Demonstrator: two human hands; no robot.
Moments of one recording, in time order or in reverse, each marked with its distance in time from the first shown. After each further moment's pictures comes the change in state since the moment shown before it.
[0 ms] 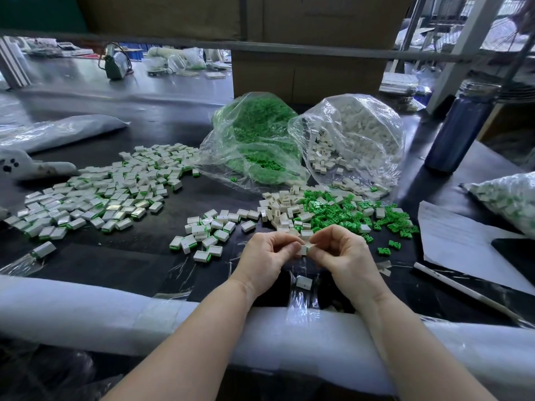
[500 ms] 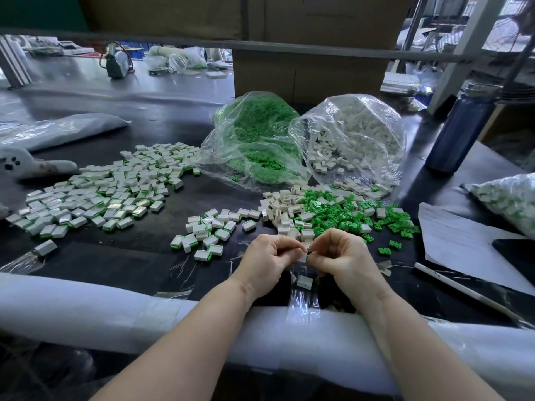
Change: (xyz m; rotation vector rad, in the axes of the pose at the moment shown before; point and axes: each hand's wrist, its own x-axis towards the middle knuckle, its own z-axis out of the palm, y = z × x) left_hand -0.003 0.002 -0.001 0.101 -0.045 0.010; right_hand 0.000 -0.001 -0.002 0.038 -0.083 0.045
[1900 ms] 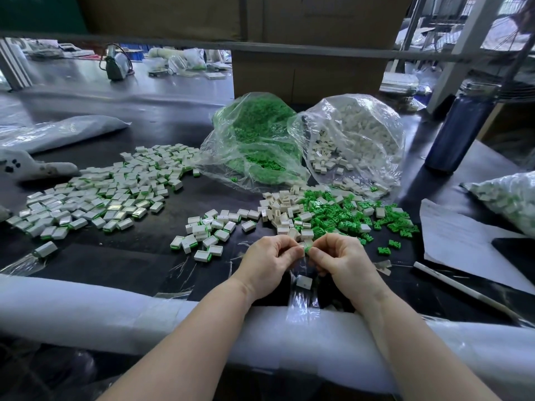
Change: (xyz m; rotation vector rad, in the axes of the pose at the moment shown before) left_hand 0.000 -0.002 -0.002 0.198 -0.039 0.021; right_hand -0.001 -0.002 0.002 -0.101 0.023 0.064
